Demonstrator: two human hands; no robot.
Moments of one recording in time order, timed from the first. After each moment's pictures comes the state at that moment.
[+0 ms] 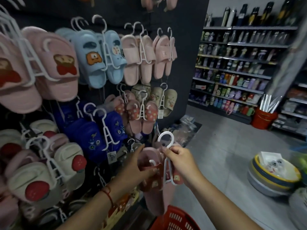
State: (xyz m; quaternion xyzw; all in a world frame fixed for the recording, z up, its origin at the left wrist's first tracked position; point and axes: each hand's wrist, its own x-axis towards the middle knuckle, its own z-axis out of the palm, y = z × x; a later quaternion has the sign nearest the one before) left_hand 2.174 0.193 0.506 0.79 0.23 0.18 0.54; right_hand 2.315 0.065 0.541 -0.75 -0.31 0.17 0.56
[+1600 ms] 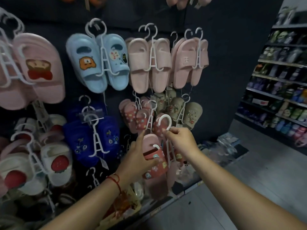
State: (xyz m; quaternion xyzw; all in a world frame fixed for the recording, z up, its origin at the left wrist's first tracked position) left_hand 2.357 0.199 0.545 0.79 0.44 0.26 0.32; right_hand 2.542 0.159 0.594 -0.66 -0.52 0.21 0.50
